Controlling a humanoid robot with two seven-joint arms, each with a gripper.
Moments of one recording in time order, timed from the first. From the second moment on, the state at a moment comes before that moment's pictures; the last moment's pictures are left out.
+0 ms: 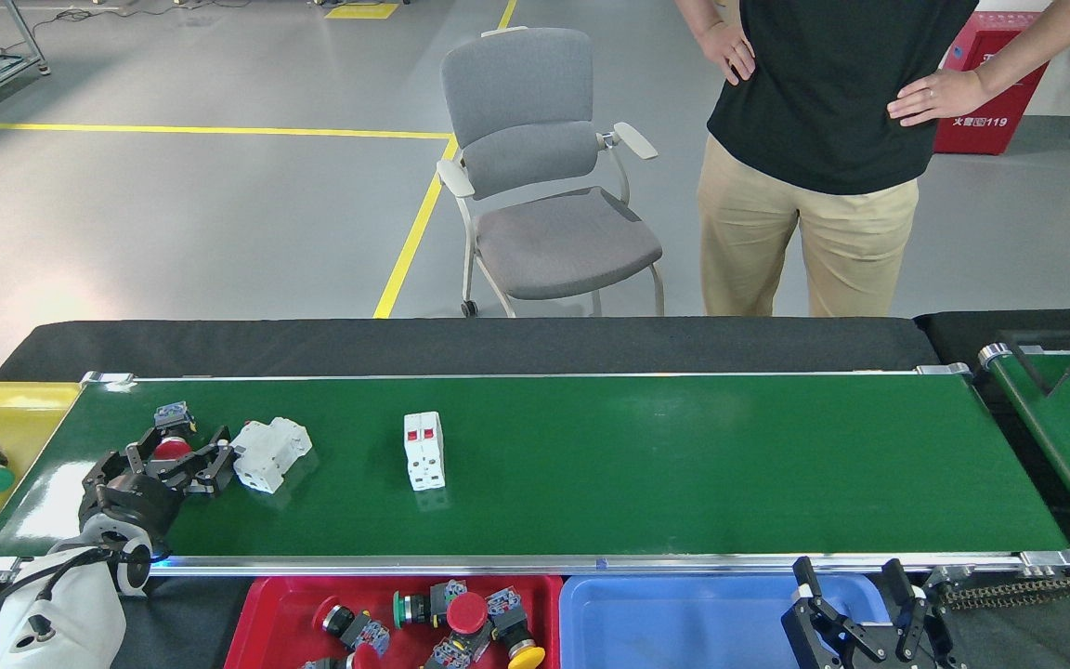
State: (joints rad) left arm -0.59 0.30 0.11 -0.52 -1.53 -0.33 0.09; right arm 0.29 0.05 -0.14 -1.75 1.26 -0.20 -0.07
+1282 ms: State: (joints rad) left arm 0.33 0.28 0.28 -1.63 -1.37 -0.78 0.14; right arm 0.29 0.05 -0.14 -1.75 1.26 -0.17 -0.07
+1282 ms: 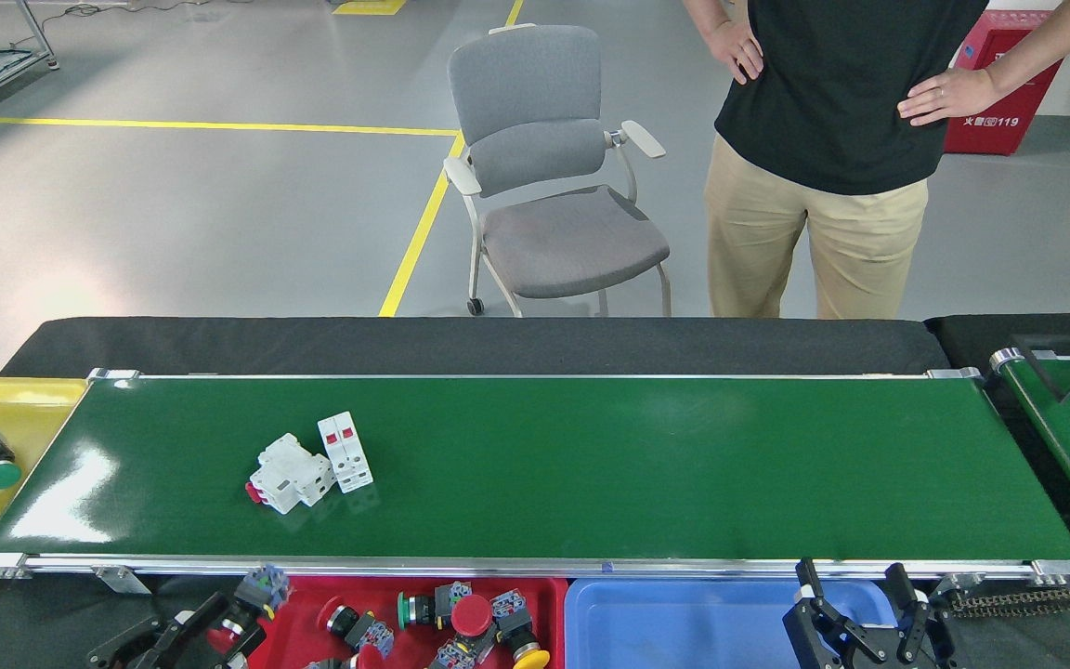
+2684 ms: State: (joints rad) left arm -0.38 0.48 0.09 -0.63 -1.44 -0.72 0.32; right arm 0.26 0.05 -0.10 -1.74 1.26 -0.16 -0.07
